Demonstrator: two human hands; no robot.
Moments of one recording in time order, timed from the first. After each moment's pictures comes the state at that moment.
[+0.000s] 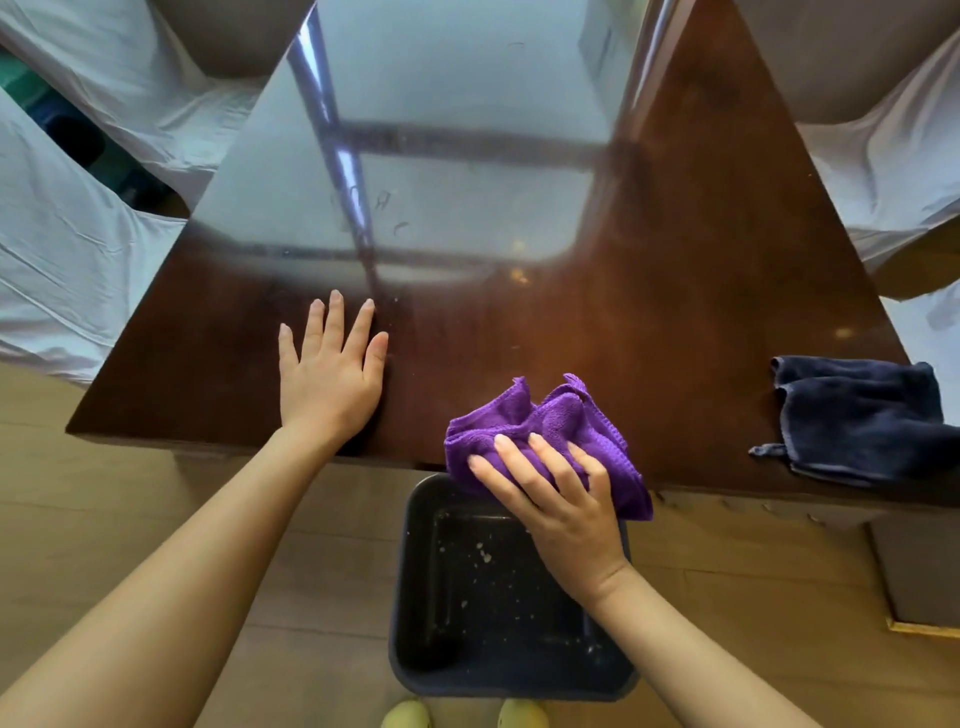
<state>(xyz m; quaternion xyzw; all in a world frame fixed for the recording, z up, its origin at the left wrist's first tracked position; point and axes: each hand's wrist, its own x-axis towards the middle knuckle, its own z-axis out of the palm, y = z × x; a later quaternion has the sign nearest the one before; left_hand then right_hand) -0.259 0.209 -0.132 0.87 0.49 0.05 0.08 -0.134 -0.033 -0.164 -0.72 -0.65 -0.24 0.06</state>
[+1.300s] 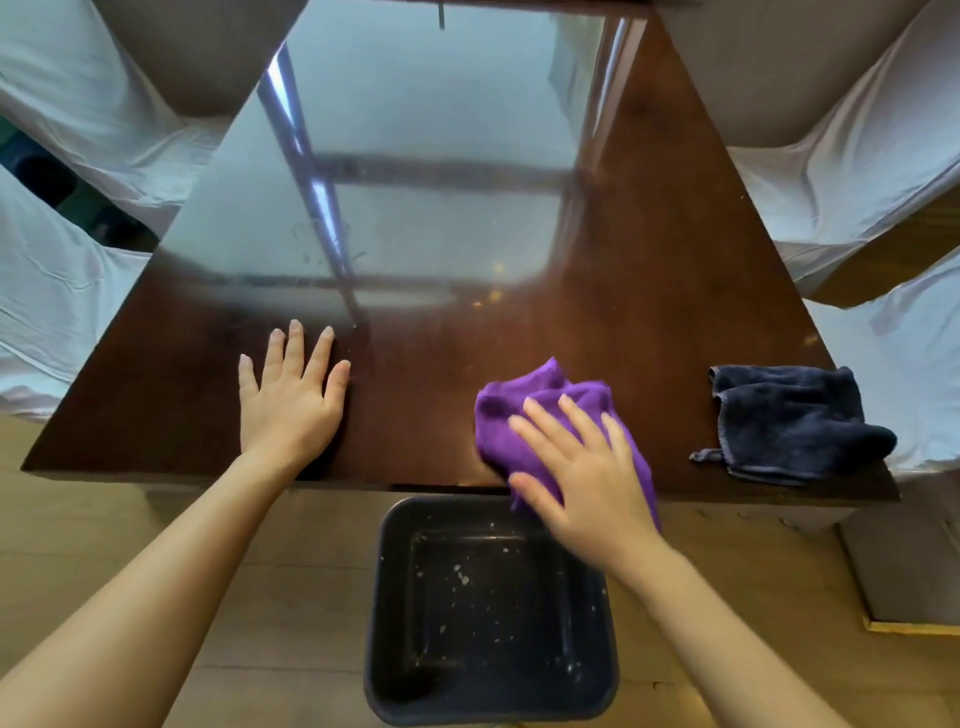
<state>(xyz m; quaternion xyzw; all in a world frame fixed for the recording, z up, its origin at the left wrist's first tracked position) -0.259 0.208 -0.130 0.87 0.49 0.03 0.06 -0.078 -0.046 -0.107 -0.81 -0.57 0.07 0.13</state>
